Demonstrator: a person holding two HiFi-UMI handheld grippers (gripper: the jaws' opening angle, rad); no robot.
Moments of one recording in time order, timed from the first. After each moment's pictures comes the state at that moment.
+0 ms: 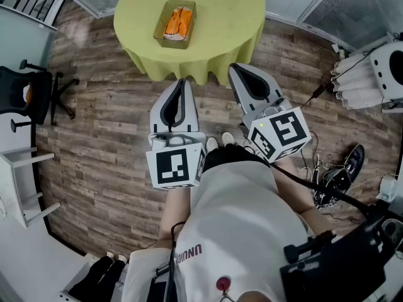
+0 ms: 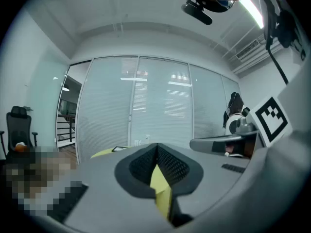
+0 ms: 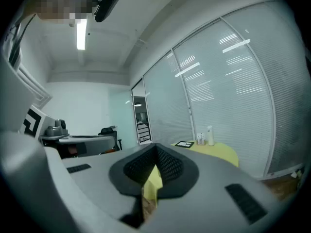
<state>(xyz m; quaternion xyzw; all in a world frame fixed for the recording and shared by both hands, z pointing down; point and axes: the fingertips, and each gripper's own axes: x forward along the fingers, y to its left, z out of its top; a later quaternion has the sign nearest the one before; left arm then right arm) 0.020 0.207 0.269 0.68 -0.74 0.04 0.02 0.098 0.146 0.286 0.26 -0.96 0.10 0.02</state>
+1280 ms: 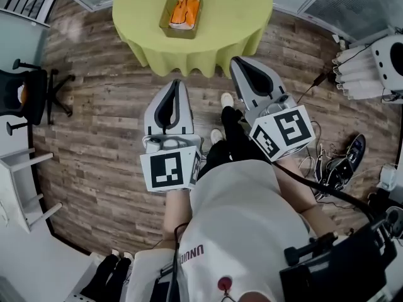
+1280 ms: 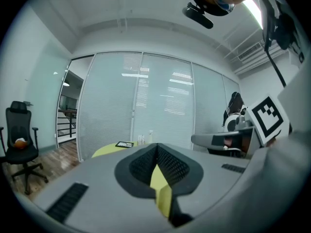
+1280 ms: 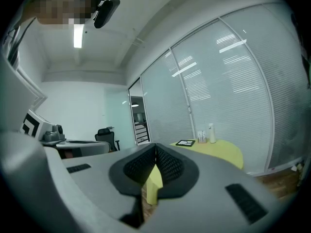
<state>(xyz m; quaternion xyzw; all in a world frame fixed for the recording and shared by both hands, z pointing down) -0.023 0.234 0.287 0.68 -0.73 0.04 0.04 0.064 0.162 0.290 0.27 -0.96 0.10 0.01</state>
